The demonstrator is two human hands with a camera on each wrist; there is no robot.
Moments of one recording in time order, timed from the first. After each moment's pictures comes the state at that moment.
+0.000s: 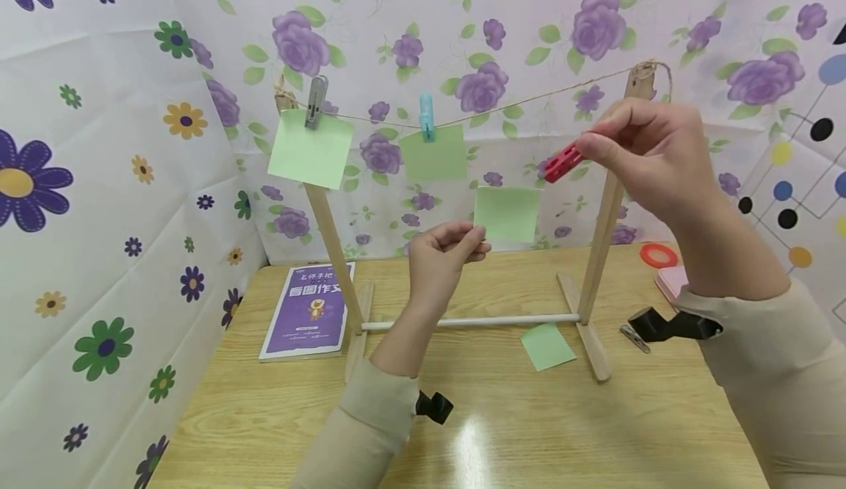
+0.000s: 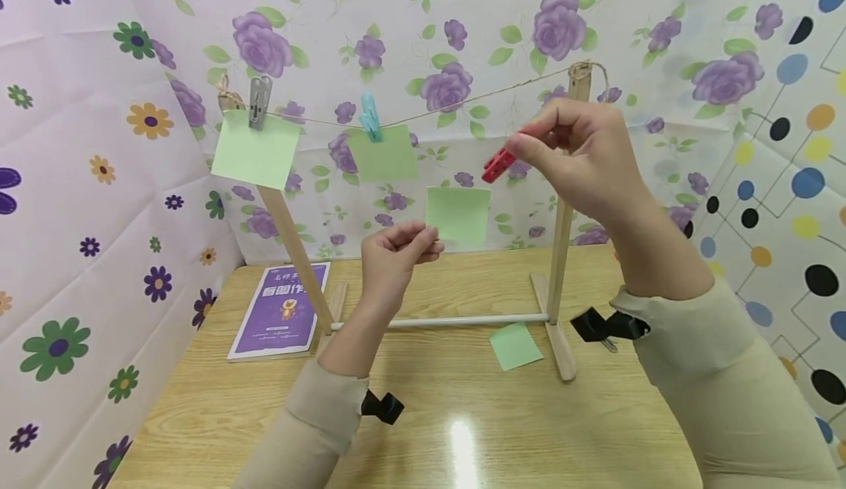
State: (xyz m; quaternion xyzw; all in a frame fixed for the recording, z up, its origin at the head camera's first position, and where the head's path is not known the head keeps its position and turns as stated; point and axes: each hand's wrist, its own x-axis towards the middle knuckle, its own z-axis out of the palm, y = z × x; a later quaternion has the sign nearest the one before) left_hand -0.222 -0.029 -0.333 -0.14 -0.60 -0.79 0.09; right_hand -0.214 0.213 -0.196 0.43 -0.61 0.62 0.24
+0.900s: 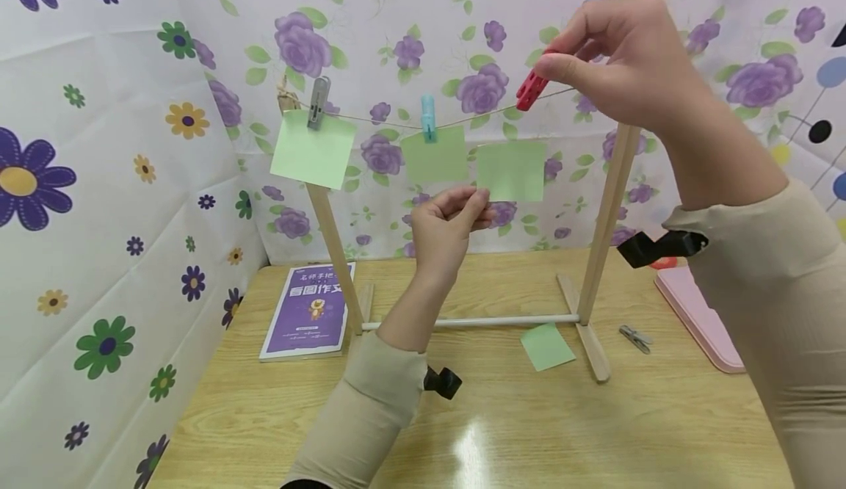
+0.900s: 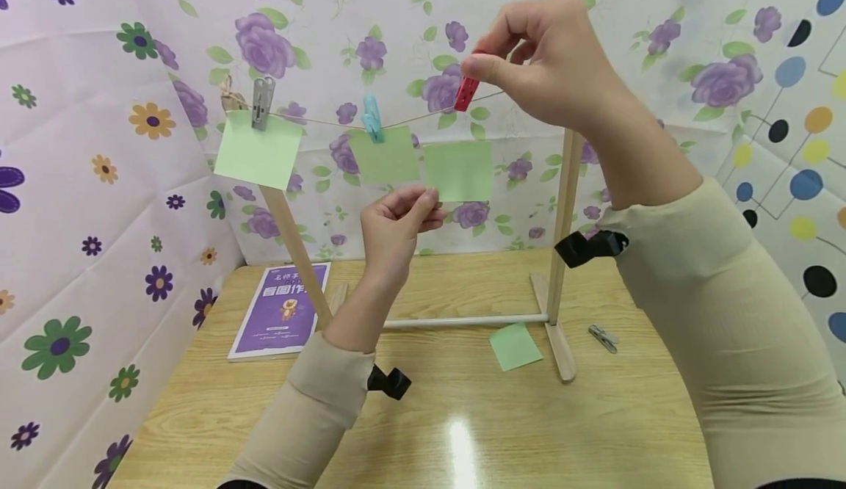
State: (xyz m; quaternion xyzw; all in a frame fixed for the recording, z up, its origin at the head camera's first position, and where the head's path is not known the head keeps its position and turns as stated) left_hand -0.232 -0.017 -0.294 -0.17 -0.57 -0.79 0.14; right_hand -0.234 0.186 -0.115 0.39 -0.79 0.32 0.35
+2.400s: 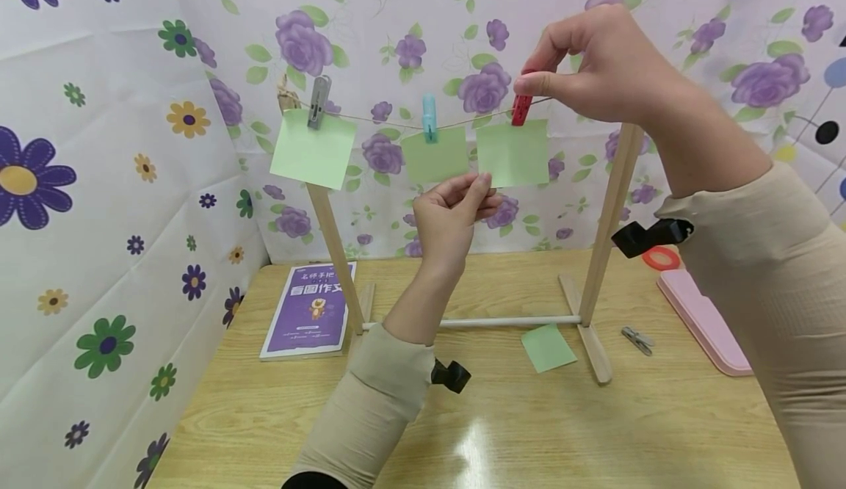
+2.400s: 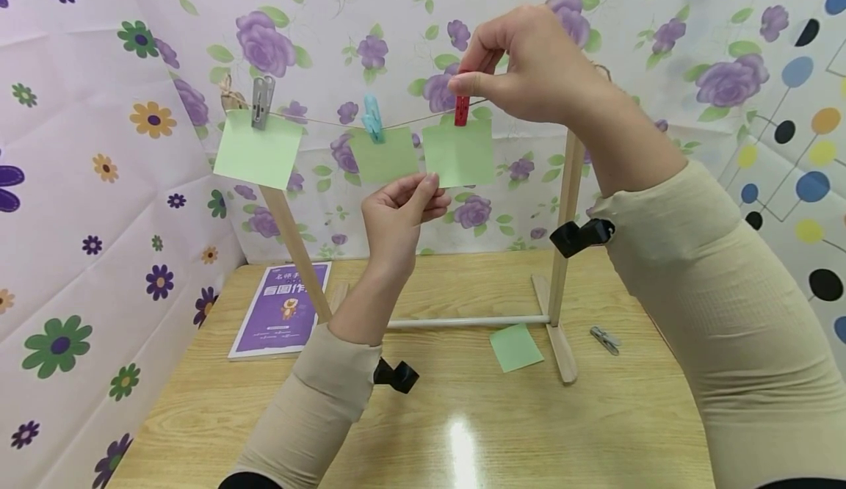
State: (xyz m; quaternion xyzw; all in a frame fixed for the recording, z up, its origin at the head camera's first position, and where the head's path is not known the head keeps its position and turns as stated) left_hand -0.234 -0.009 -0.278 -0.15 -0.55 -0.81 0.16; right_hand -0.246 0.177 -0.112 0.36 -0.87 0.21 0.28
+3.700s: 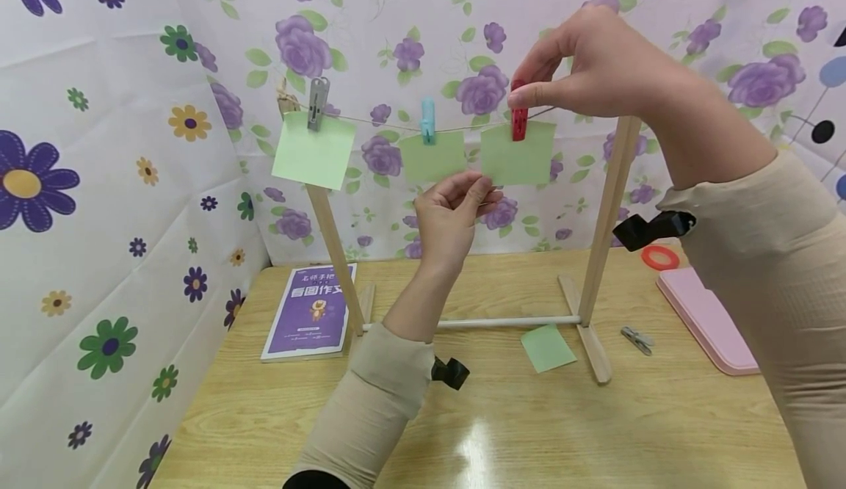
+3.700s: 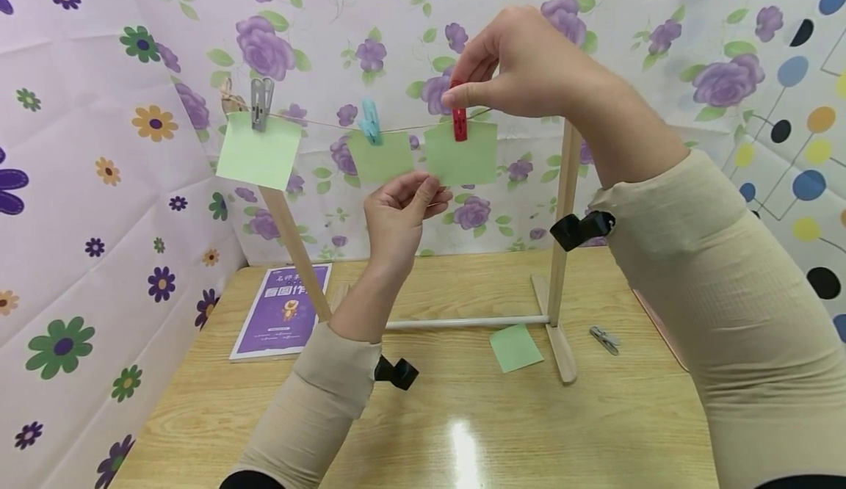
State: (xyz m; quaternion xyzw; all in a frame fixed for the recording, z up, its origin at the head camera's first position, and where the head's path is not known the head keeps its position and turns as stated) left_hand -0.237 -0.007 -0.280 -0.19 -0.56 -0.79 0.18; right_hand -0.243 0.177 -0.100 0.37 -0.89 0.16 0.22
